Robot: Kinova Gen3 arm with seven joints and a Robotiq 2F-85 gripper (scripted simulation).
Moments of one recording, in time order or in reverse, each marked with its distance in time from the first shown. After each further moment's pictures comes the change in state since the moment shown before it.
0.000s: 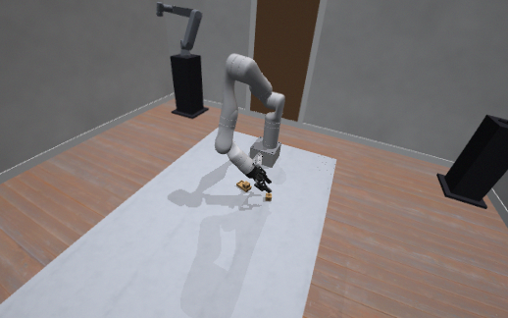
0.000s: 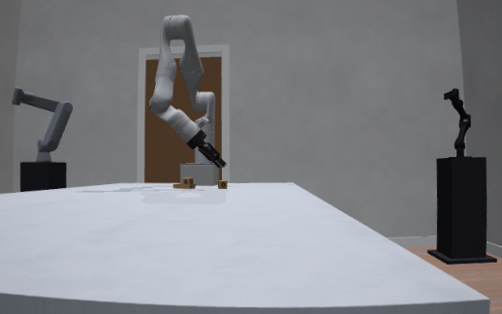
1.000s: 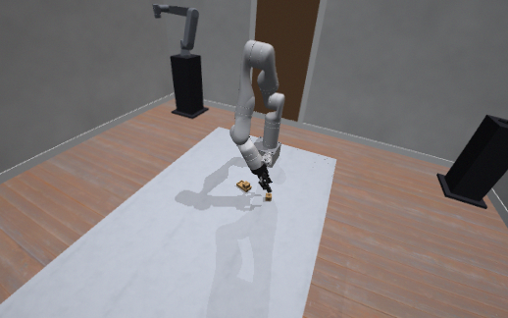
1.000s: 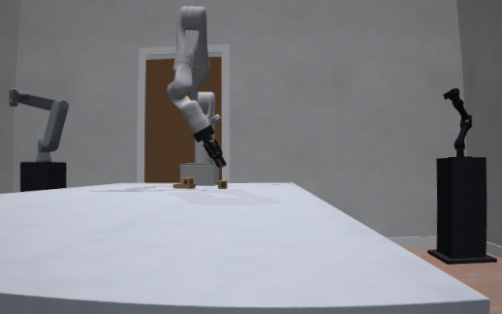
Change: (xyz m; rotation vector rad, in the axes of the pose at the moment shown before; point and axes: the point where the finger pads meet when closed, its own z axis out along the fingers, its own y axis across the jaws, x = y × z) arm 0.002 0.000 0.000 0.000 -0.265 0.003
